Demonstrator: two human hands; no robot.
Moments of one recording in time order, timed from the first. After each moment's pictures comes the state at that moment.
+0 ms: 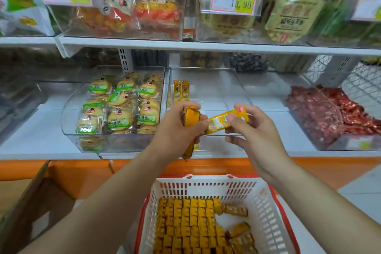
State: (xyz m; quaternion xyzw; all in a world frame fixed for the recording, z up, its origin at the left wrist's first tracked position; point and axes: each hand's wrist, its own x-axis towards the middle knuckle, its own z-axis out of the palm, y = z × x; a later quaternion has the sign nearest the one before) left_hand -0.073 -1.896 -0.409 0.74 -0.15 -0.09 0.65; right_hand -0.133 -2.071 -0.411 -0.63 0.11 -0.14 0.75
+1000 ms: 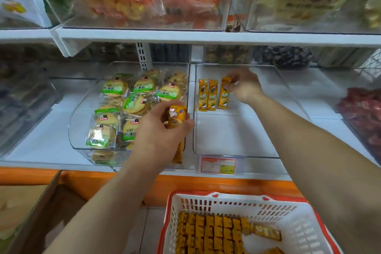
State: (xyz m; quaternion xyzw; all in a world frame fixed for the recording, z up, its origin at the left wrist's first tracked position) left_hand -0.005 -1.835 -0.434 0.78 -0.04 0.01 0.62; right_hand 0.152 -2.096 -0.462 -0.92 0.08 -0.14 0.35
